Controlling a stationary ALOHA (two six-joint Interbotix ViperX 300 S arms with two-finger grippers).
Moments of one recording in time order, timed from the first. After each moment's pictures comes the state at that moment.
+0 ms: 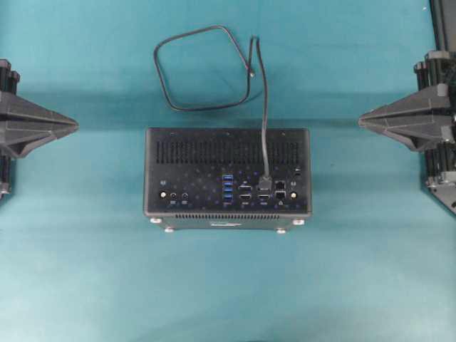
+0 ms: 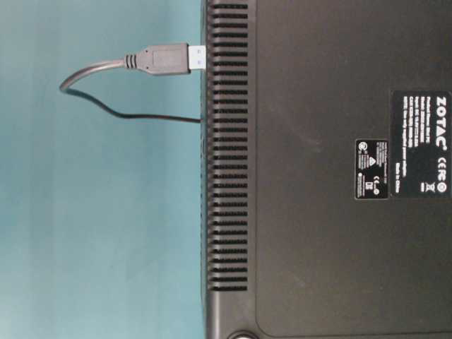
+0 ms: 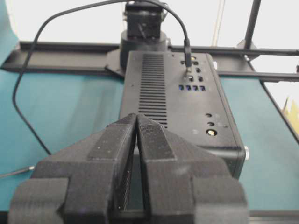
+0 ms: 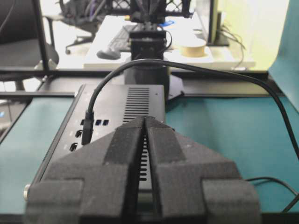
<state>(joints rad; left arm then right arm) 0.00 -0.97 1.19 0.00 -0.29 0.00 0.00 -0.97 1.19 0.00 -0.29 0.01</state>
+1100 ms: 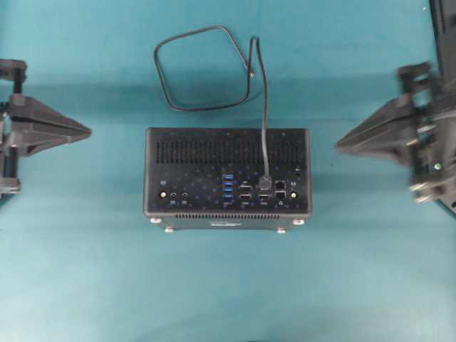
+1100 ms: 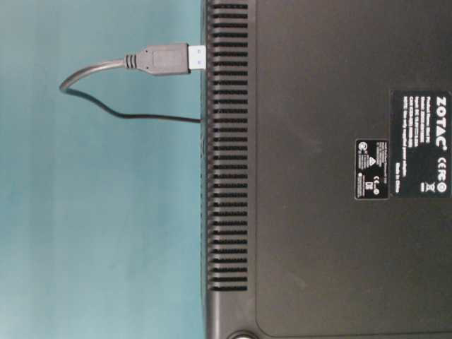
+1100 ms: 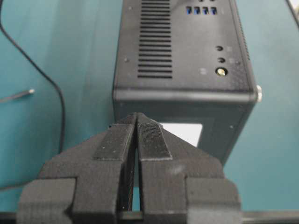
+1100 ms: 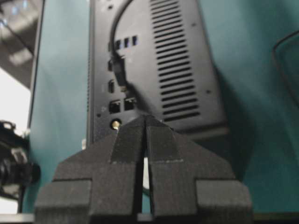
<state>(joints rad) 0.00 -0.87 0.99 0.01 0.16 0.02 0.08 -0.73 0.77 0.05 0.46 0.31</state>
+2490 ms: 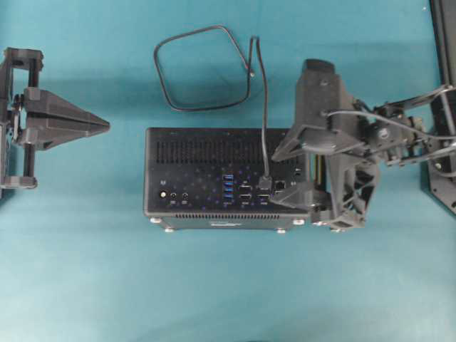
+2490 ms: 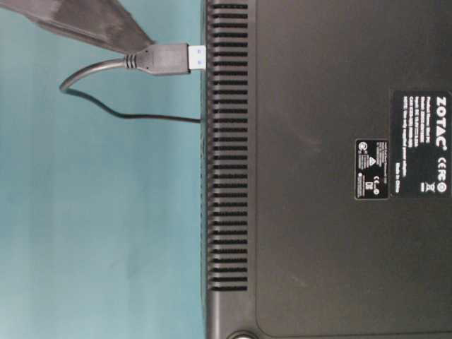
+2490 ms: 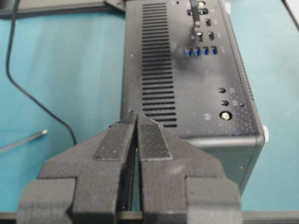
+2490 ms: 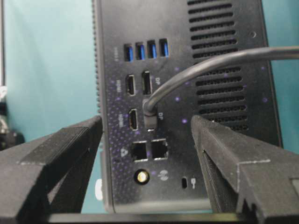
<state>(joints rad) 0.00 -0.79 0.91 0.01 0.11 0.10 0.15 -0.32 0.42 0.01 0.73 0.32</state>
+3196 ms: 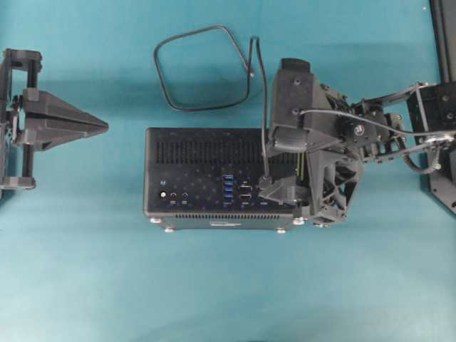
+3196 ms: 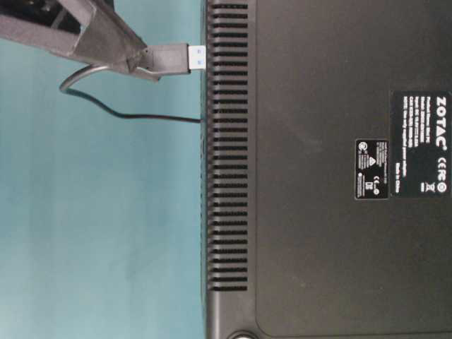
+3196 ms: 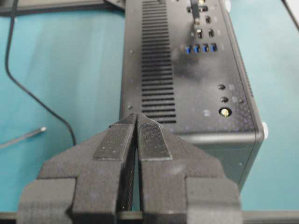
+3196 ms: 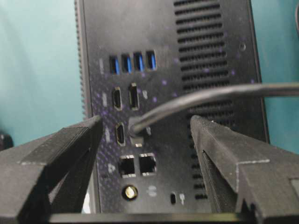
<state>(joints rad) 0.00 -0.80 0.92 0.01 0.11 0.10 0.13 -0.27 0.36 0.01 0.79 0.30</state>
